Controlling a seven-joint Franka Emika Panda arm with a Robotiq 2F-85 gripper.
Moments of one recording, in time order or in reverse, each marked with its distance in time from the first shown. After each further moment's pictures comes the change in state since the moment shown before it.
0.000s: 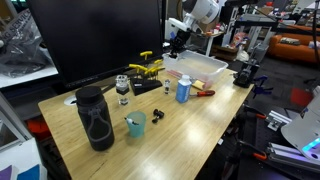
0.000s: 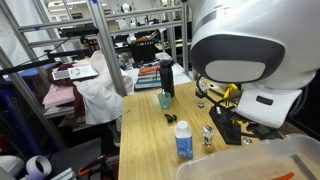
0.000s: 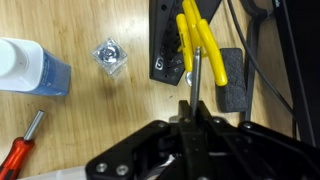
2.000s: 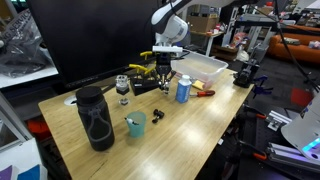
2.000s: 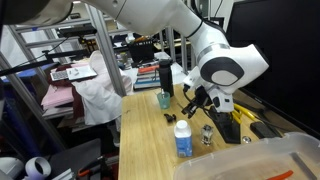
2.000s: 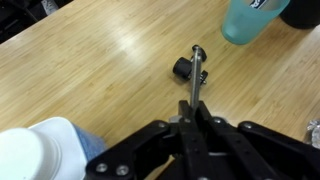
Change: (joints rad) arm 0.221 0.339 -0.003 0.346 -0.085 -0.650 -0.526
